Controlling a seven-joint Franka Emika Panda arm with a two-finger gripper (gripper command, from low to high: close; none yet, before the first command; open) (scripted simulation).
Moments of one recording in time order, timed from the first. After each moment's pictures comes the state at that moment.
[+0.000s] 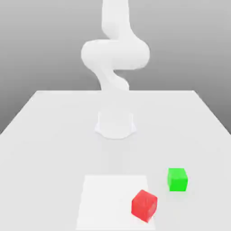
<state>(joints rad) 0.05 -0.71 -0.03 -2.32 0.01 2.34 0.72</state>
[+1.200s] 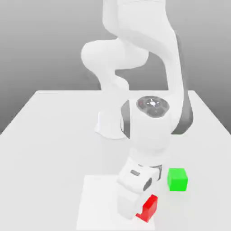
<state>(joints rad) 0.26 0.34 -0.07 -2.53 0.08 2.87 -0.04</state>
